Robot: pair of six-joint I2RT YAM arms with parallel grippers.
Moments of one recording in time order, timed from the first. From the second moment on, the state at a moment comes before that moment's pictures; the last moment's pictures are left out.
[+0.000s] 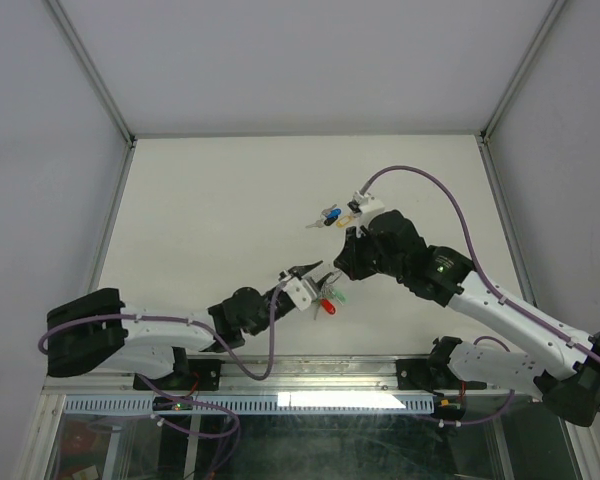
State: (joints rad) left arm -1.25 1.31 0.40 1.00 -0.31 0.38; right arm 0.87 1.01 0.95 -0.56 0.02 0.46
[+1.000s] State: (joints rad) left arm -1.12 0.94 0.28 0.76 -0.40 0.02; right arm 0.85 1.09 0.99 -0.67 0.17 0.41
